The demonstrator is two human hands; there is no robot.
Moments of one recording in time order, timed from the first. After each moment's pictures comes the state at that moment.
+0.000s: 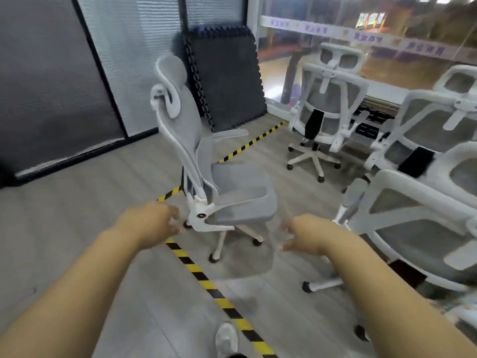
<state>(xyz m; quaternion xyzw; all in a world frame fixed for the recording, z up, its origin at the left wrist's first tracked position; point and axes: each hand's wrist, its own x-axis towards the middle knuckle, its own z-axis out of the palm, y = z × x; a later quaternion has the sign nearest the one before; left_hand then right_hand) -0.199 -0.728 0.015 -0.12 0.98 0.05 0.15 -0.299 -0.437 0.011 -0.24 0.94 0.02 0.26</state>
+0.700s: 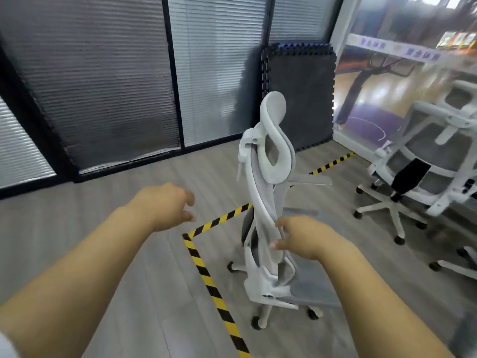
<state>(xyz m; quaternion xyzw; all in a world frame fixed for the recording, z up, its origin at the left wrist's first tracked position) -0.385 -1.043 0.044 -0.19 0.97 0.00 0.14 -0.514 -0.798 0.015 -0.32 0.92 -0.02 0.23</state>
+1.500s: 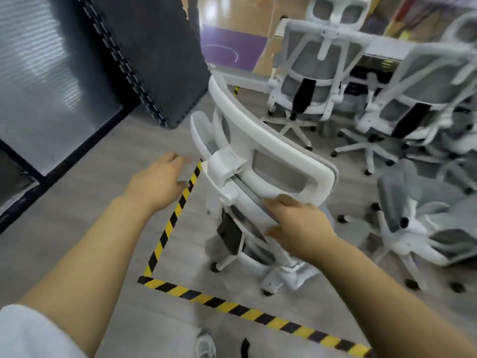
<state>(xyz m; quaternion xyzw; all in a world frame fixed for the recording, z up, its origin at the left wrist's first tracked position) -0.695 -1.199 -0.017 0.12 0.98 0.13 0.05 -0.585 -0.949 0.002 -0.06 0.99 -0.06 0.11</state>
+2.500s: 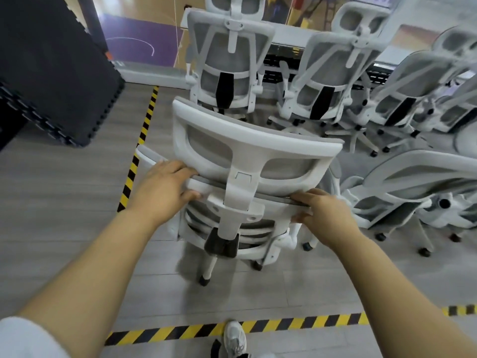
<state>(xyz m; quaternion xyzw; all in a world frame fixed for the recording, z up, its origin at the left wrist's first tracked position) -0.763 -1.026 -0.038 0.36 0.91 0.21 -0.04 -0.589 -0.772 -0.005 0.20 0.97 -0.11 0.03</state>
